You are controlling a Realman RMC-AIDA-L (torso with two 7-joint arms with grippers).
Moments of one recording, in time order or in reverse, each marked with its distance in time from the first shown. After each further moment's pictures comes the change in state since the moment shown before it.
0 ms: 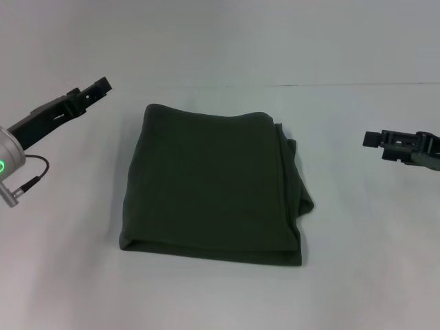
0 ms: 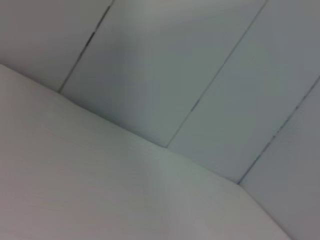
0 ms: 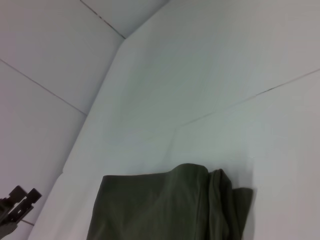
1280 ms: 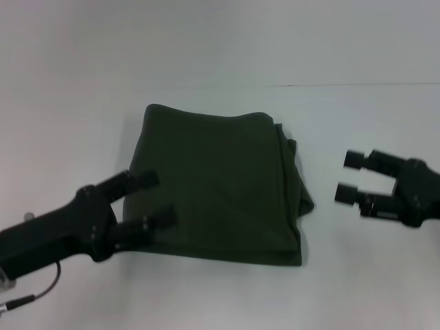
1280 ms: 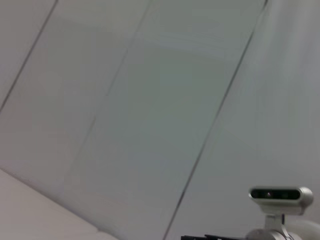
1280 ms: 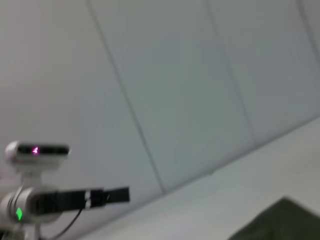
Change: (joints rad) left arm 0.189 -0.005 -0.008 0.054 0.118 0.886 0.266; right arm -0.119 0.093 -0.009 -0.018 0.202 -0.404 -0.796
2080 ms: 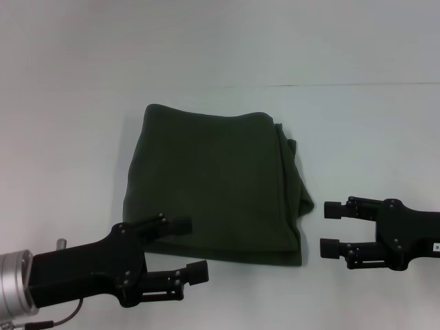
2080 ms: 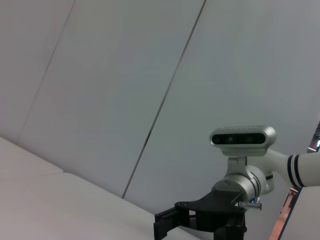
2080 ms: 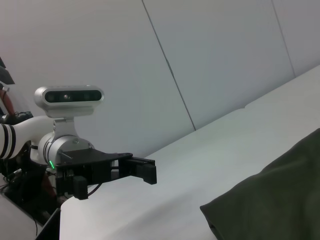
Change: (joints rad) left arm -0.022 -0.003 0.071 -0.018 0.129 -0.004 0.055; right arm 0.025 -0.005 -0.069 -0.001 -0.142 -0.009 0.037
